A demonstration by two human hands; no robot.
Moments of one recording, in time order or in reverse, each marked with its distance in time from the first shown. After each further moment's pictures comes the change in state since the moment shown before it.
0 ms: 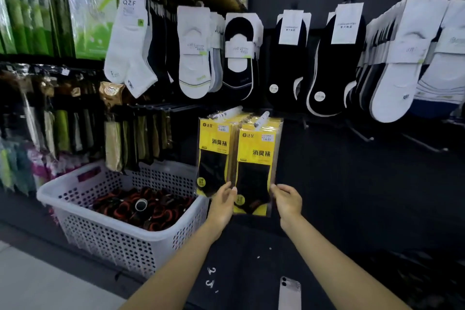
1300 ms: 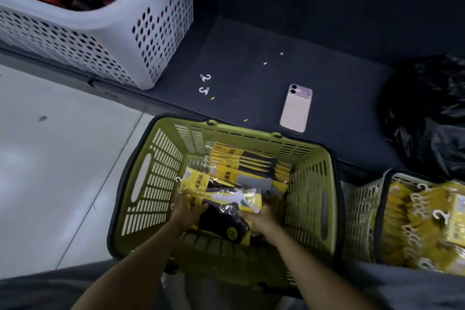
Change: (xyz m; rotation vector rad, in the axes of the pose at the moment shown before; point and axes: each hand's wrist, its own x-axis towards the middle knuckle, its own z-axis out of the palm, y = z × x) left_hand -0.239 -0.389 -0.035 0.516 -0.143 -0.928; right_hand -0.184 0.432 -0.137 -0.538 -0.439 0.950
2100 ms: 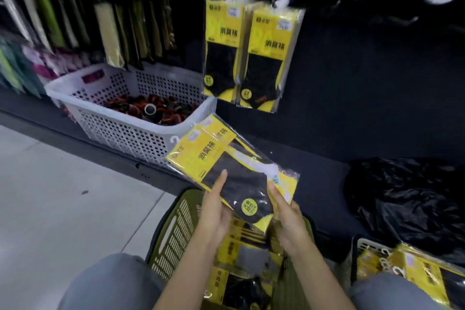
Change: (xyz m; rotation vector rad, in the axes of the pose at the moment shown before) left_hand -0.213 0.201 -0.083 -1.374 -0.184 0.464; right_hand -0.235 -0.162 -0.039 0.597 -0.042 -0.713
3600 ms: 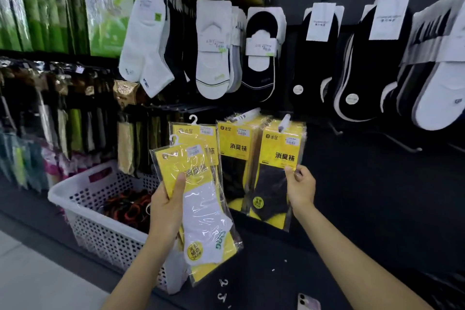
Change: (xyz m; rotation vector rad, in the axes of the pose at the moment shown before) left_hand 0.082 0.212 0.057 0.655 0.102 0.933; right_hand 0.185 -0.214 0.111 -0.287 0.276 -0.712
